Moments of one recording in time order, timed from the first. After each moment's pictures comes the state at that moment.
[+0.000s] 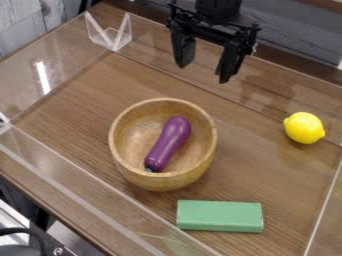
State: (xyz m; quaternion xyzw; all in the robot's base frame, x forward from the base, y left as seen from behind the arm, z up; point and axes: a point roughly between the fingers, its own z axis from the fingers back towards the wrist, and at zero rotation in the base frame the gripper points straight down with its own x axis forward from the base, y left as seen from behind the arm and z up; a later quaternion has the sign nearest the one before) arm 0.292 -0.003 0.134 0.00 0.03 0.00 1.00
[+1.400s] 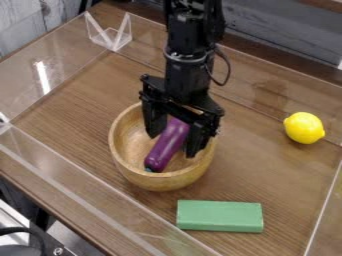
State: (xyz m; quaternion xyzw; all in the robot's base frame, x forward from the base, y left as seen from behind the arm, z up) arm 0.233 -0.004 0.070 0.00 0.07 -0.03 1.00
